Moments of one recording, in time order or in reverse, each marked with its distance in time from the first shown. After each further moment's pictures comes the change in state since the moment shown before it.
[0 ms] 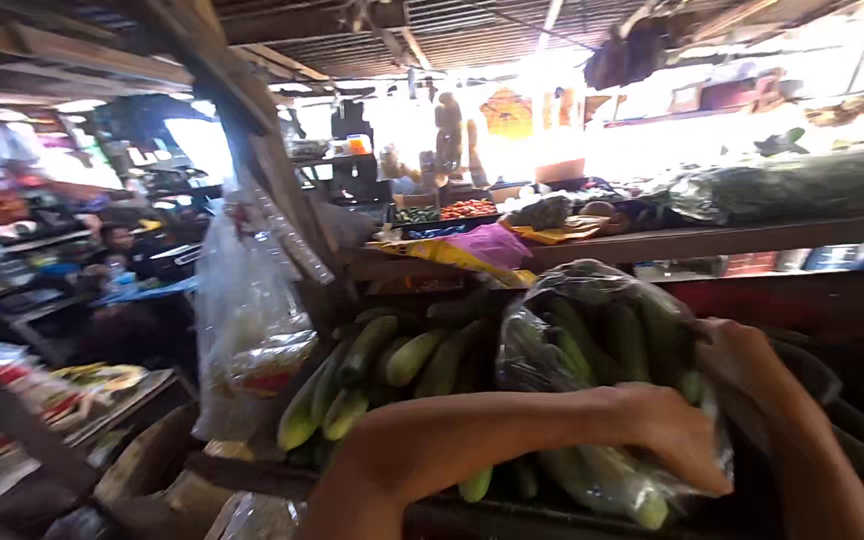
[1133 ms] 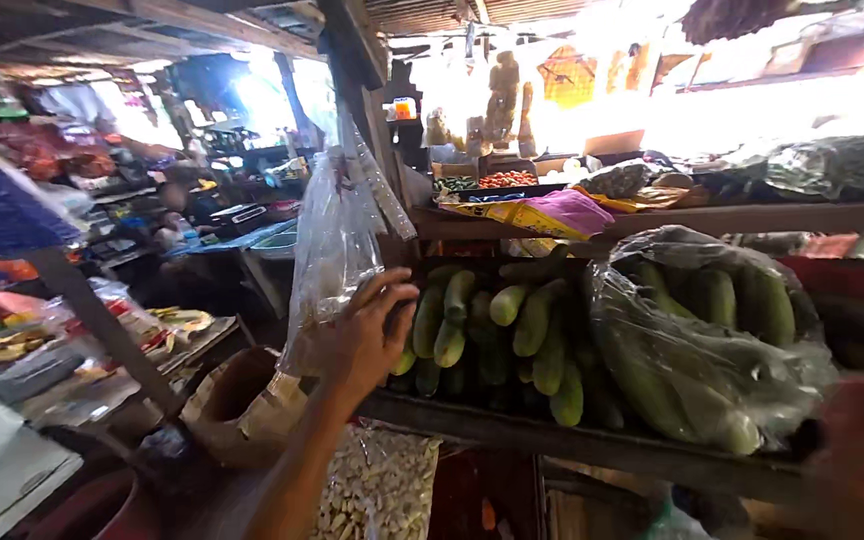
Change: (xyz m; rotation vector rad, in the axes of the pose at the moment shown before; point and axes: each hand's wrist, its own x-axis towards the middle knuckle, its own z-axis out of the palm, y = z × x) left_hand -0.326 -0.201 0.126 0.182 1.410 -0.377; right_hand -0.174 -0.087 0.041 0.315 0.926 -0.657
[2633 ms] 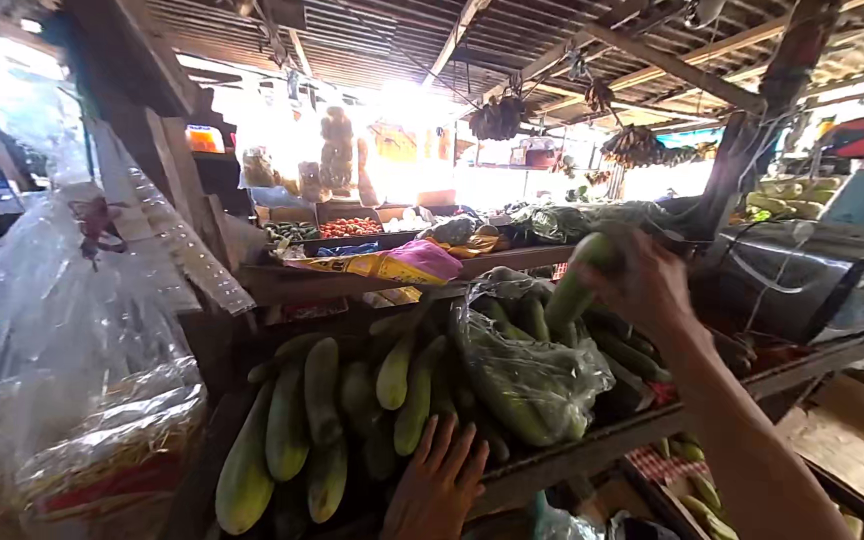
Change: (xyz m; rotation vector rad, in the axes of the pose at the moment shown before) left_hand -0.074 0.092 0.209 -0.077 -0.056 0.639; right_hand 0.165 -0.008 0.002 -0.448 -0.289 0.051
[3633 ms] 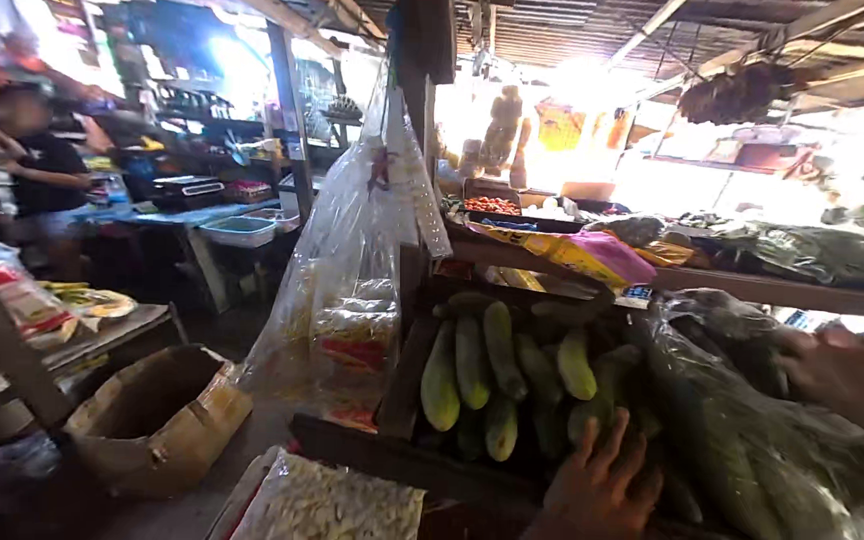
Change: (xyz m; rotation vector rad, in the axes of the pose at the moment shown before) left_hand -0.005 0.004 -0.022 -0.036 0.091 -0.243; right_hand -0.013 -0.012 0.105 -0.252 -0.720 0.110
